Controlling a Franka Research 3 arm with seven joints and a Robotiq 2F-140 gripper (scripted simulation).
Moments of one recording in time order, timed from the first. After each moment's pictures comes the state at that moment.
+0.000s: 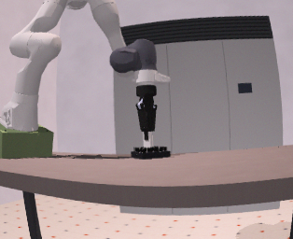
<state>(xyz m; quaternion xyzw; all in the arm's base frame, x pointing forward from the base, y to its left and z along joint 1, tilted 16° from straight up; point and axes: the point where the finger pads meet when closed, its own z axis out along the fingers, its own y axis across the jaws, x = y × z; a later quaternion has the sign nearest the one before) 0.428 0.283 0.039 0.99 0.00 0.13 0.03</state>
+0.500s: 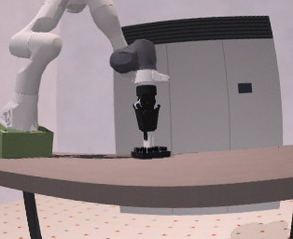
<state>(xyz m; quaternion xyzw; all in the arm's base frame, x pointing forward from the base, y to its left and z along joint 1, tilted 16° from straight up) 0.429 0.283 0.040 0.98 -0.13 0.14 0.01</state>
